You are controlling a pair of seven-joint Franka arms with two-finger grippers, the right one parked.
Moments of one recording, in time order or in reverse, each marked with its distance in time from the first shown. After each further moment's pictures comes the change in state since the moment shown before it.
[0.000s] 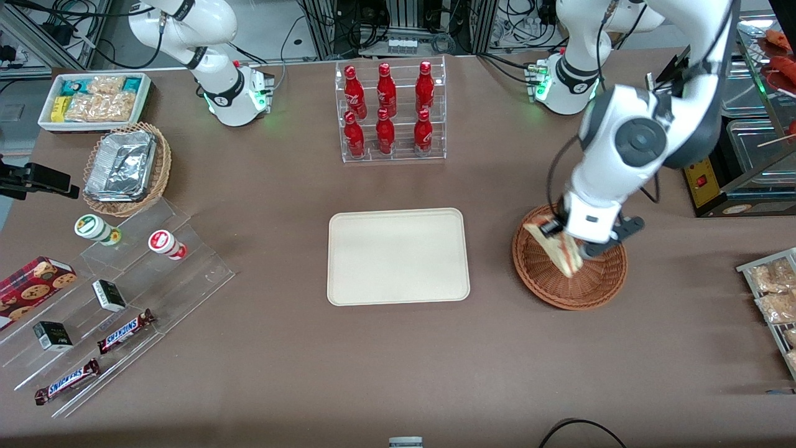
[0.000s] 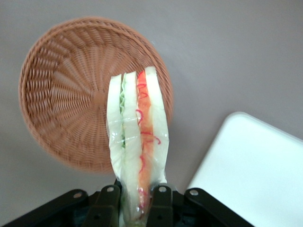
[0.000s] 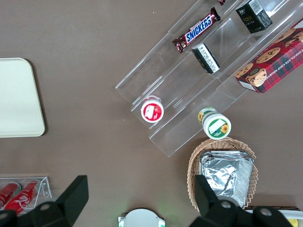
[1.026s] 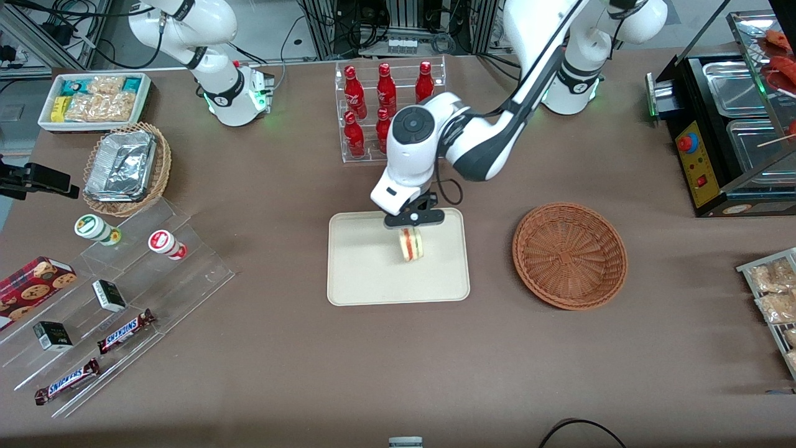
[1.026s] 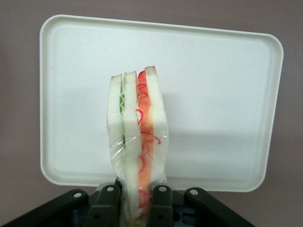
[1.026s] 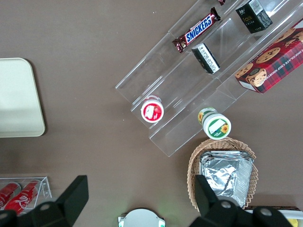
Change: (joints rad) arm -0.432 0.407 -0.003 0.230 0.068 0.279 -0.114
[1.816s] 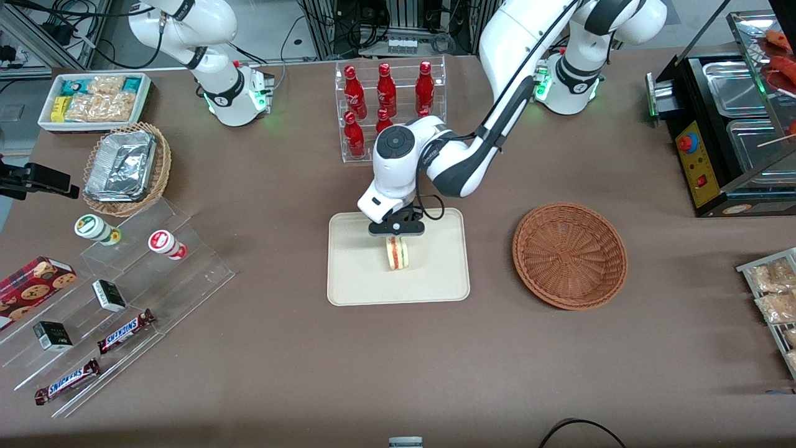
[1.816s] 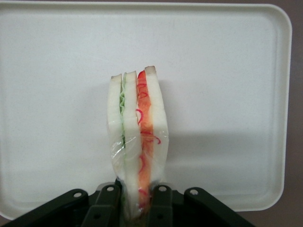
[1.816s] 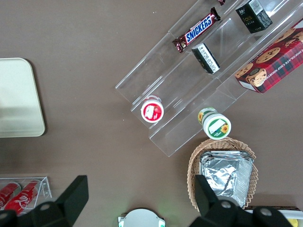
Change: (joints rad) arm -0.038 0.127 0.001 0.033 0.063 0.112 0.001
